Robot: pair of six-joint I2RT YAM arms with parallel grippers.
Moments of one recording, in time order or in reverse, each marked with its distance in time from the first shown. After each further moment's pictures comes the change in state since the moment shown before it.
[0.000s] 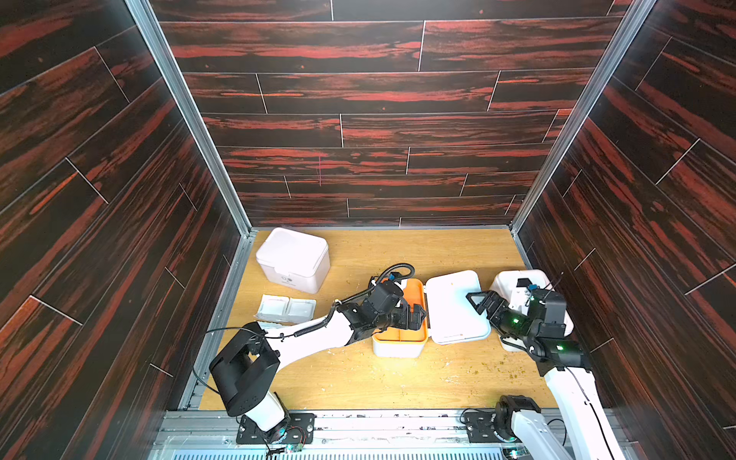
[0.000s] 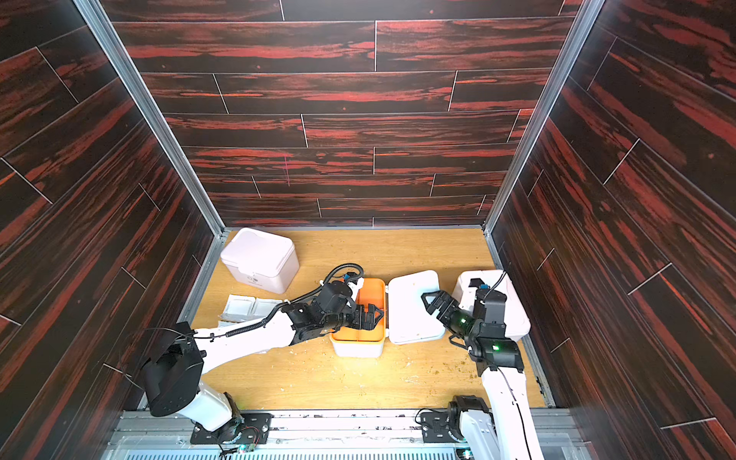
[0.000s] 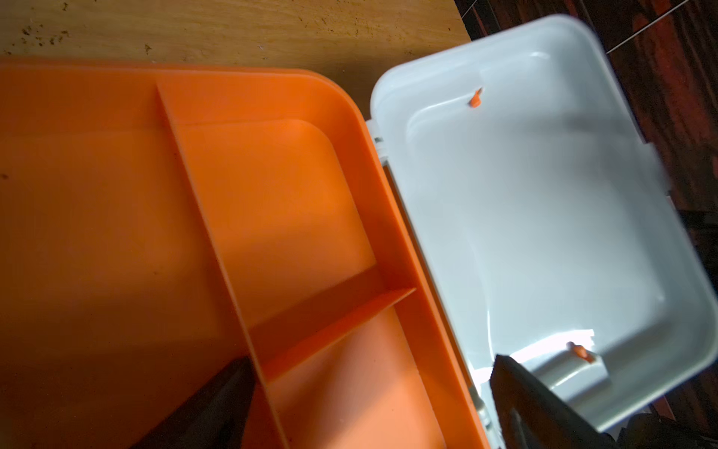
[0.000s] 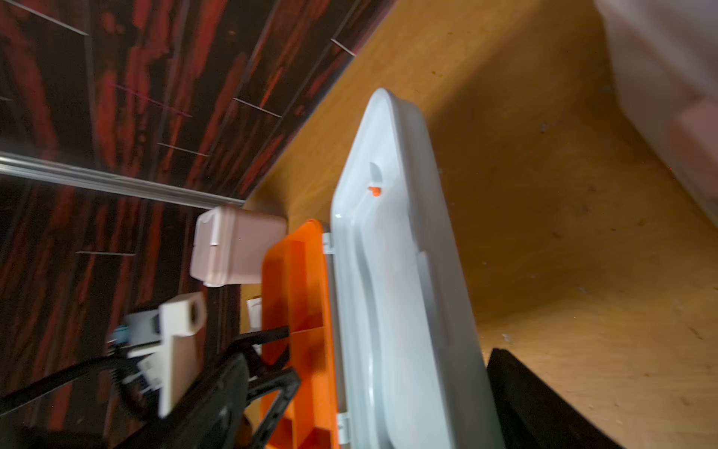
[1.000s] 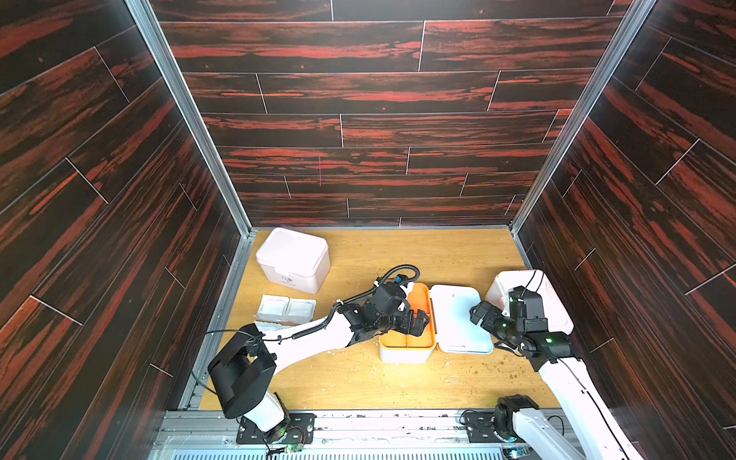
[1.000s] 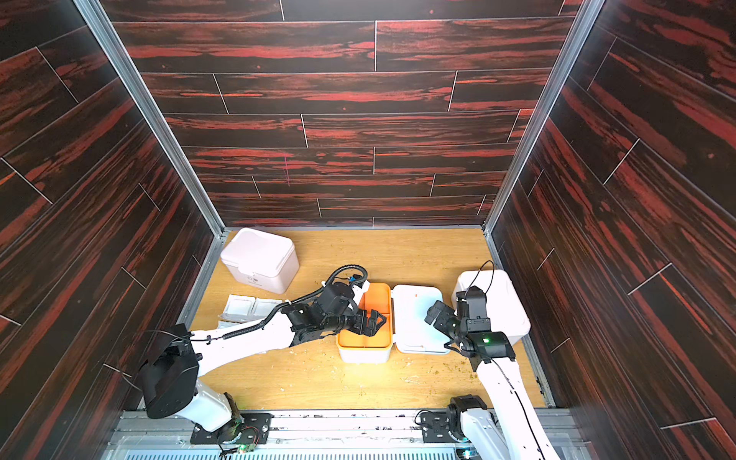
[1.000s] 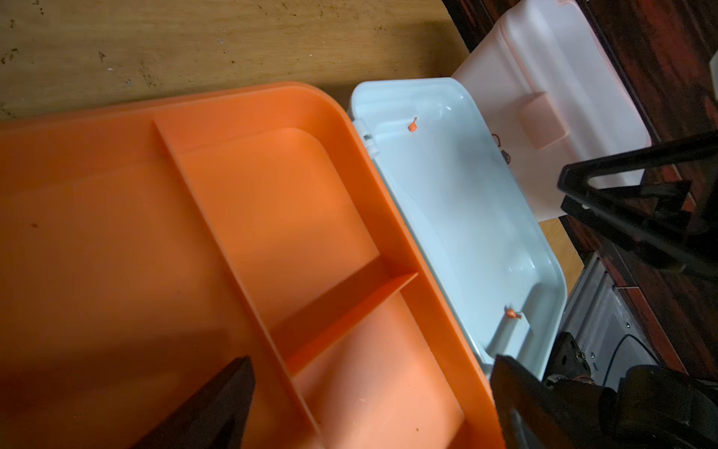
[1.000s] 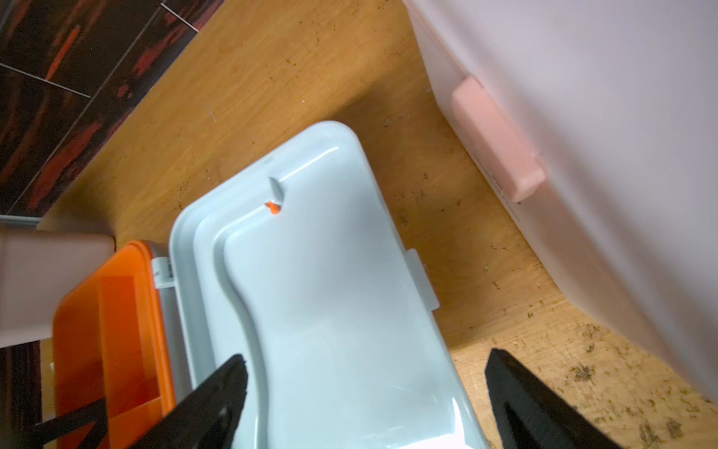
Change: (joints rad) left arm -0.019 -0.006 0.031 -0.060 0.013 0.091; right arm 0.118 0.074 -0.051 -0.164 0.491 -0.067
